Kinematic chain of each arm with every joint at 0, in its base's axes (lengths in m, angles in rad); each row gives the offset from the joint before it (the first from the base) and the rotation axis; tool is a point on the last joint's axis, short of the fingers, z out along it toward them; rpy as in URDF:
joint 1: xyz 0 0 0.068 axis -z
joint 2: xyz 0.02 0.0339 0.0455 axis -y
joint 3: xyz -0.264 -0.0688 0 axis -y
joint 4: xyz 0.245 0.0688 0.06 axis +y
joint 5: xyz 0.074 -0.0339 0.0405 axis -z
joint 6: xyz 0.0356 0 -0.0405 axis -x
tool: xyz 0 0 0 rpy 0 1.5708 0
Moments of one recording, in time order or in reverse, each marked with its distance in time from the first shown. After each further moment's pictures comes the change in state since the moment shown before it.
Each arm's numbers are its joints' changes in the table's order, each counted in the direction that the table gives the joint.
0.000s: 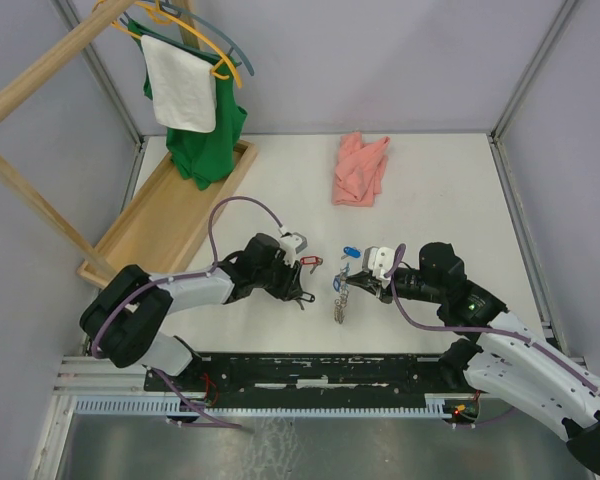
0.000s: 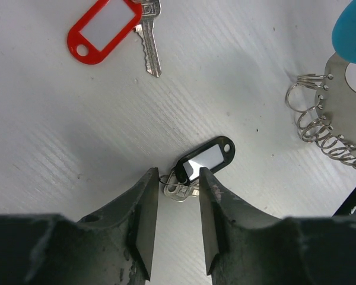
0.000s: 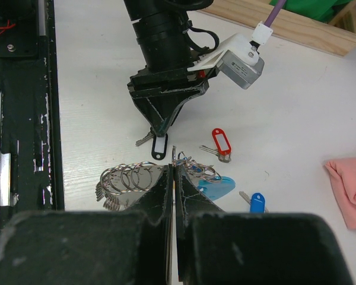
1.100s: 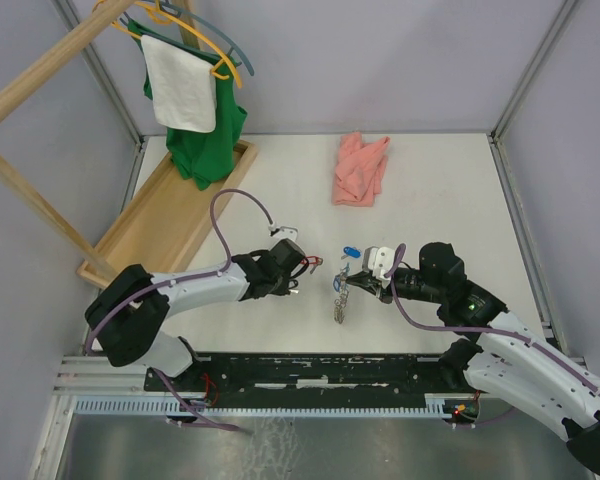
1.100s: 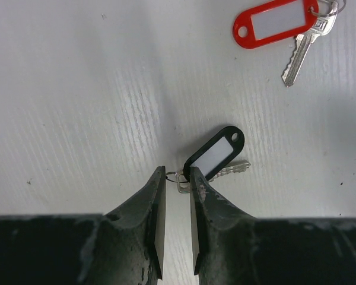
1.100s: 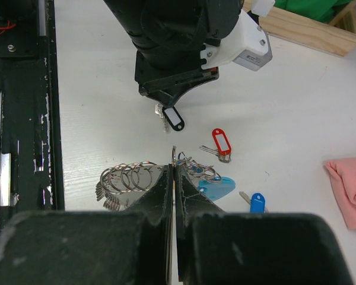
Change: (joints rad) left arm 0.171 -0.007 0.178 0.416 -0.648 0.382; right arm 0.000 0.000 0.000 0.000 -0.001 0.000
